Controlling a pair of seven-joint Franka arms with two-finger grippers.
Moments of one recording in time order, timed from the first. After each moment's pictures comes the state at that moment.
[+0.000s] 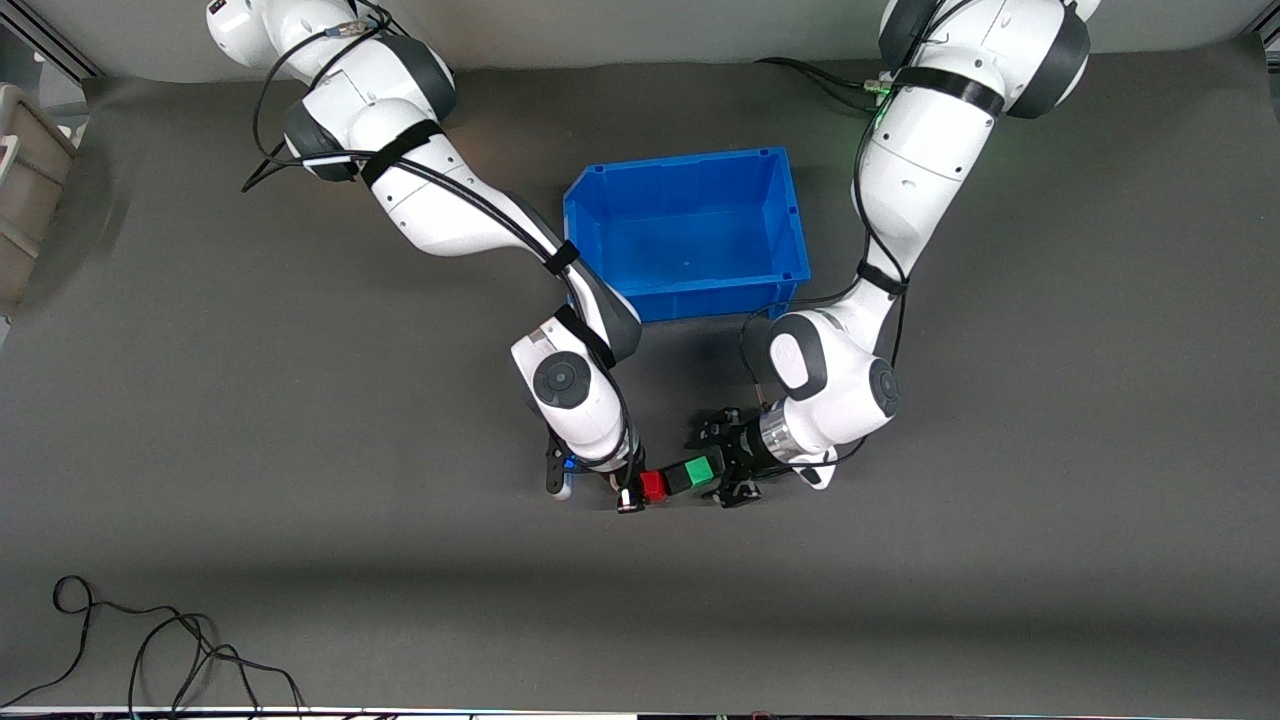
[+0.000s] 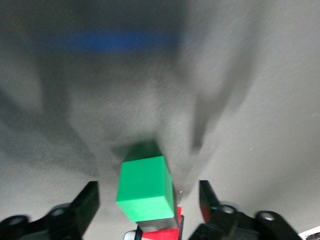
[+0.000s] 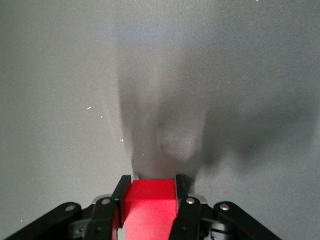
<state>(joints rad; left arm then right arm) -0.48 0.88 -0.05 -1.51 -1.08 2.65 -1.31 0.59 1.13 0.04 -1.03 0.01 2.46 2.14</state>
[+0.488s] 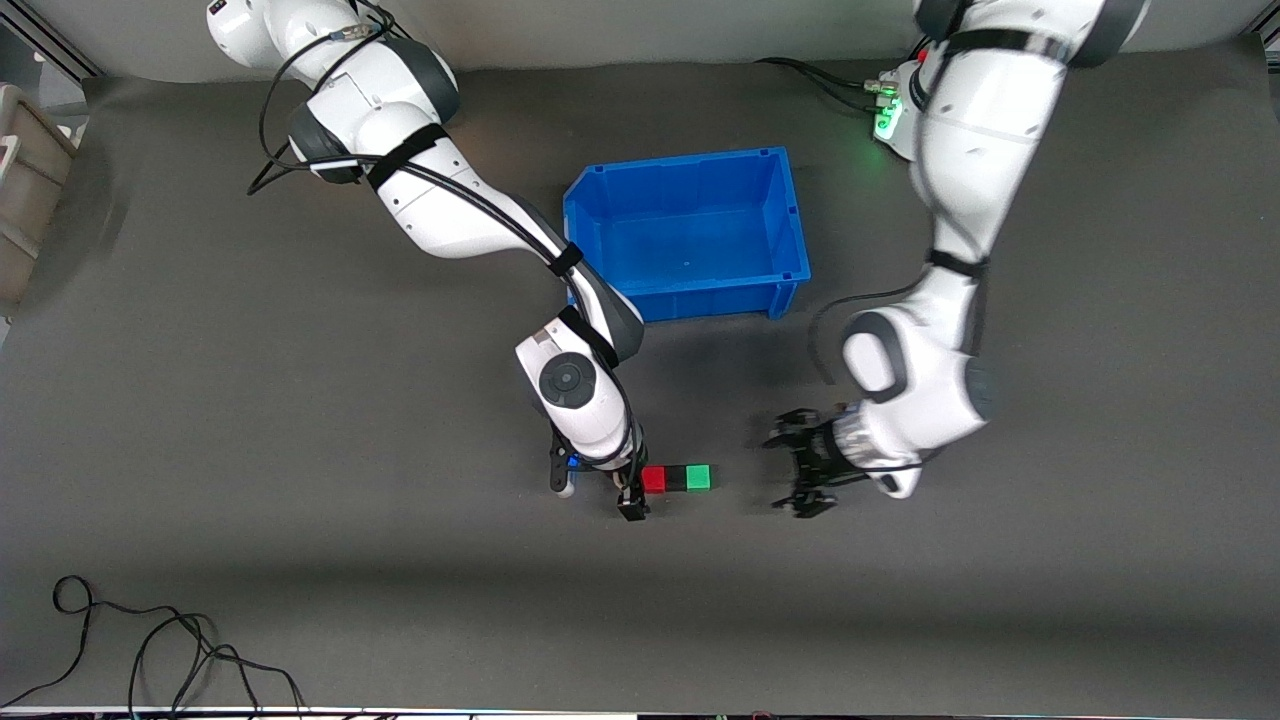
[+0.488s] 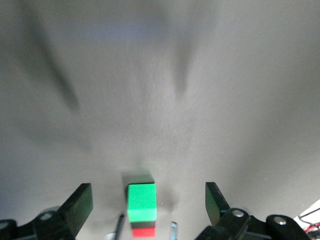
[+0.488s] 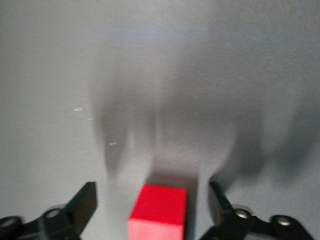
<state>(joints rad) -0.41 0.67 0.11 -1.68 -0.99 2.41 -1.18 0.60 1.12 0.02 -1.05 0.00 2.47 2.14</state>
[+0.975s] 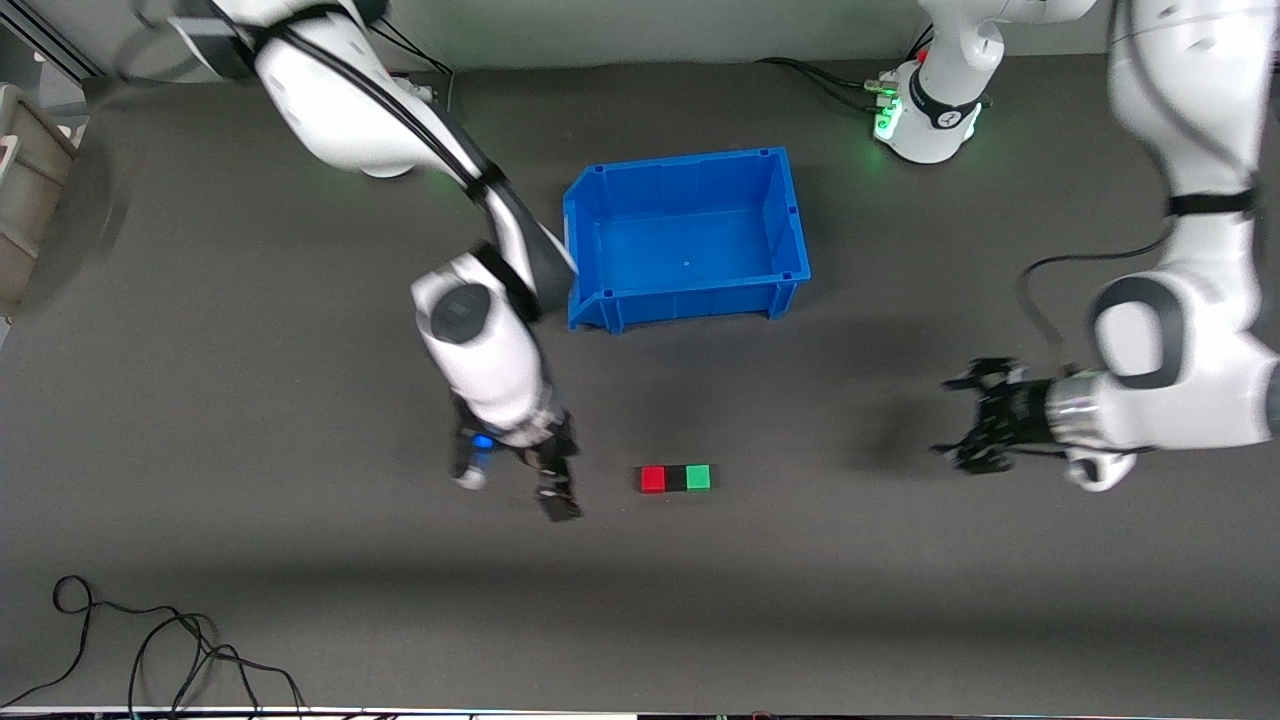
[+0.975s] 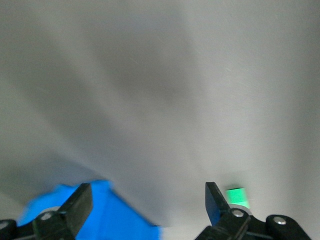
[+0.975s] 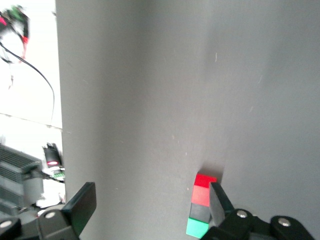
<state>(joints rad) -0.12 0.41 0.21 -1.69 -0.54 1.77 -0.90 0.52 0.56 -0.04 -1.52 -0.01 2.43 1.92</state>
